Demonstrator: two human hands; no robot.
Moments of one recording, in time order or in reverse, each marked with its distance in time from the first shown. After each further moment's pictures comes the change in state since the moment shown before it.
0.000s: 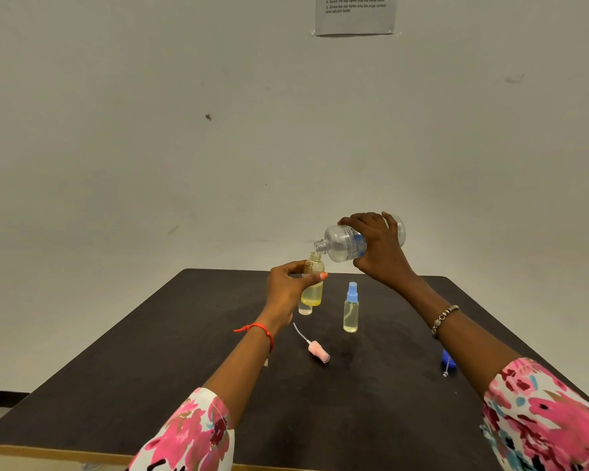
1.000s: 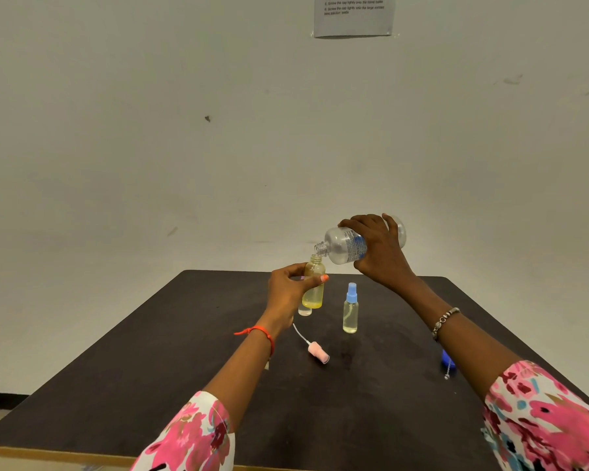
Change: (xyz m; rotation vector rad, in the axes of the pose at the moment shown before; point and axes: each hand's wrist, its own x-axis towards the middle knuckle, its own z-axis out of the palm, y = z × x) left_hand -0.002 -0.001 0.002 -0.019 -0.013 0.004; right_hand -0.002 0.002 0.001 -0.010 -0.002 0.000
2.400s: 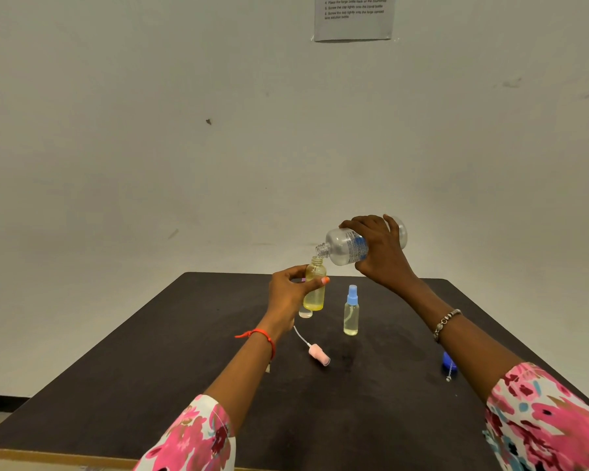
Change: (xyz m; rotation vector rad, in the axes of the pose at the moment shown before) left_hand 0.000 -0.001 0.000 -0.028 -0.005 -0.001; right_hand 0.001 0.001 -0.001 0.021 0.023 -0.014
